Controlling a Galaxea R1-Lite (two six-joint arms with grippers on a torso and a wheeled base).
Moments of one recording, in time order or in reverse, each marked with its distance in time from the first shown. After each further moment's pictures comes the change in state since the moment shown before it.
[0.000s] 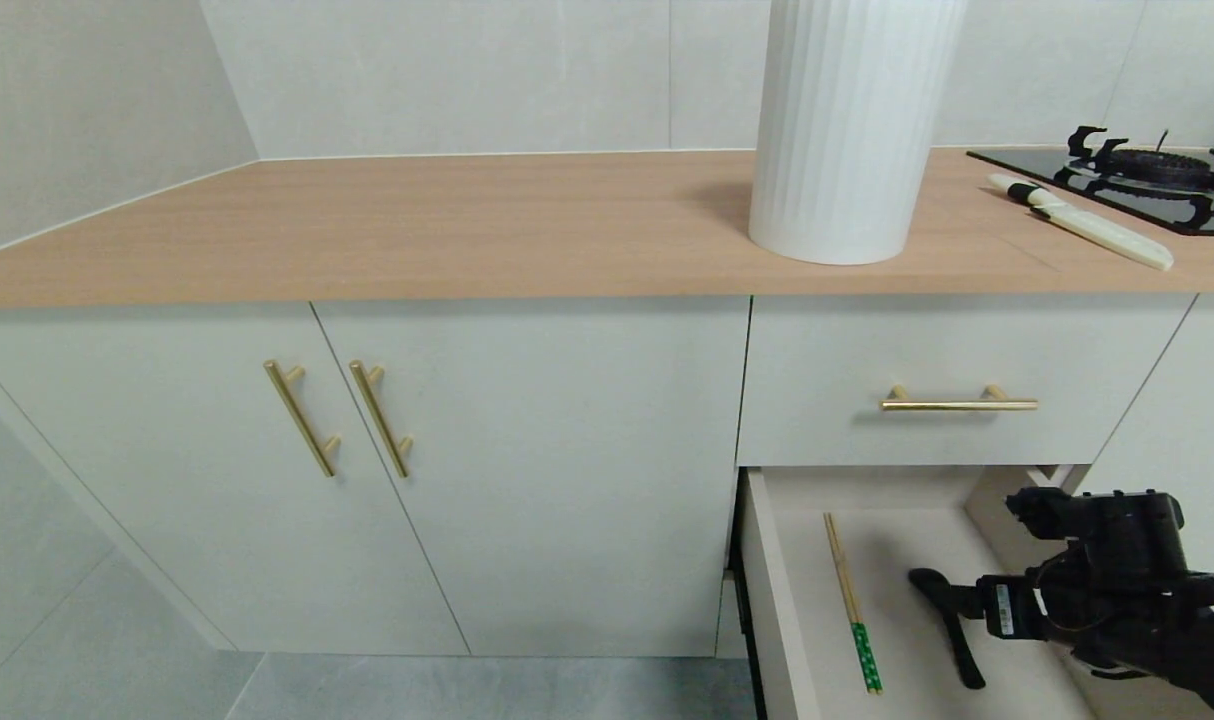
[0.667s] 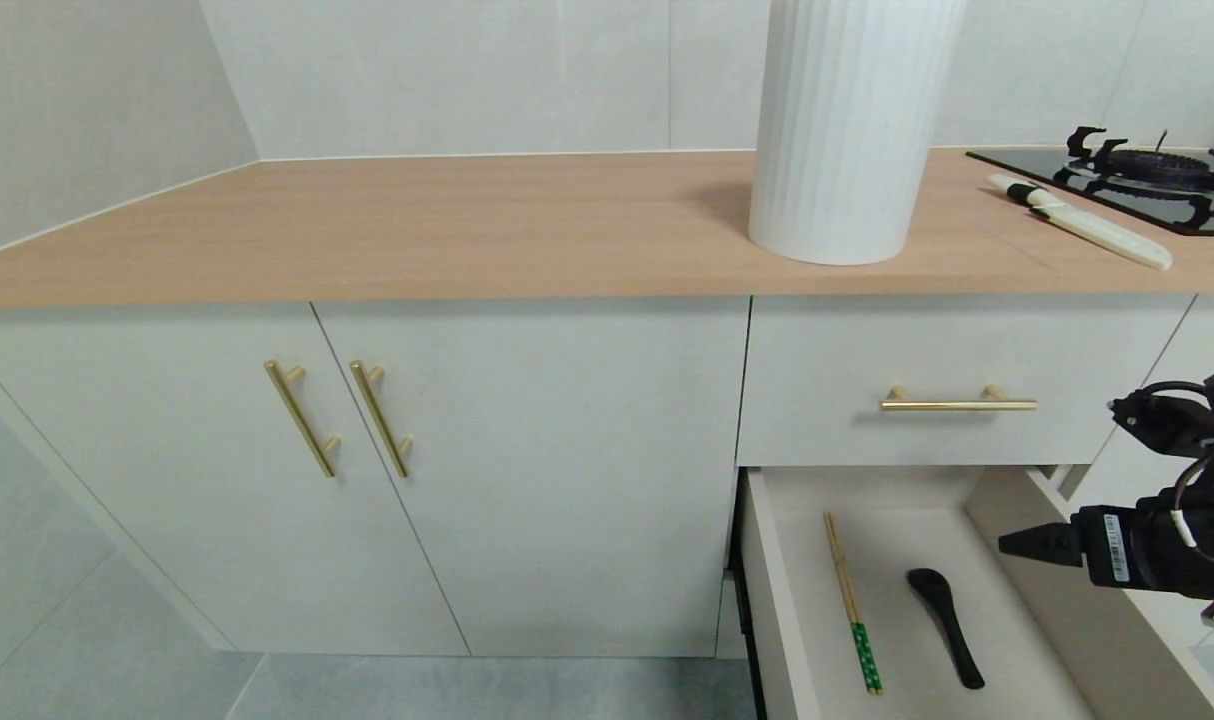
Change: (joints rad) left arm 0.000 0.000 0.000 0.000 0.000 0.001; right arm 0.066 -0.559 -0.378 1.005 0.001 0.124
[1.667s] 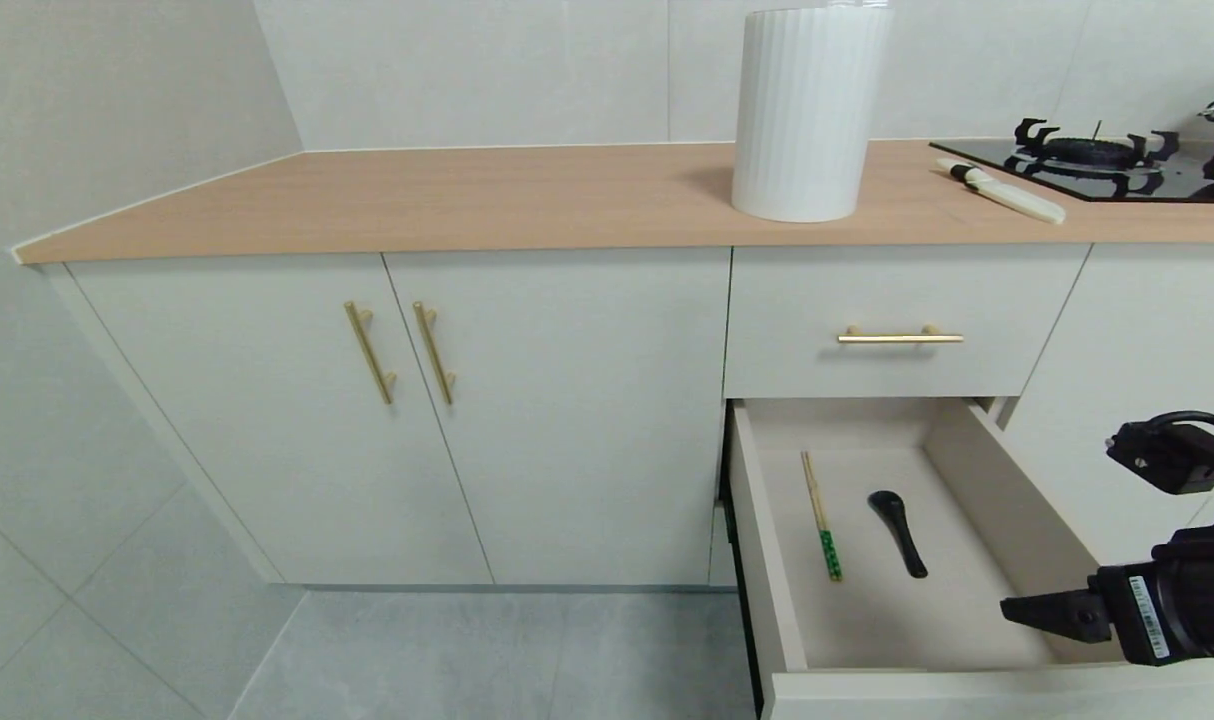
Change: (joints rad) left arm 0.001 0.000 0.000 -0.001 0.000 -0.001; right arm 0.155 -0.114 0.006 0.174 -0.002 -0.047
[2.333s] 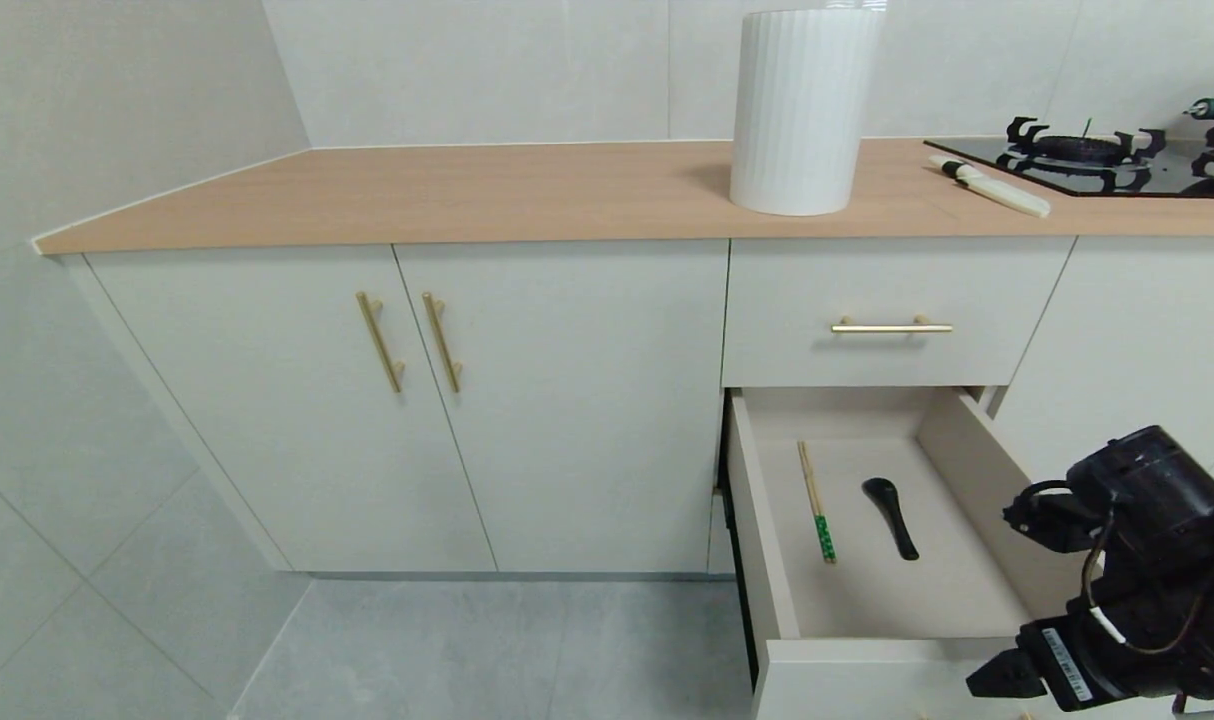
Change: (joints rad) left arm 0.000 0.000 0.000 0.000 0.000 0.000; right arm 0.033 0.261 0.007 0.046 0.001 0.003
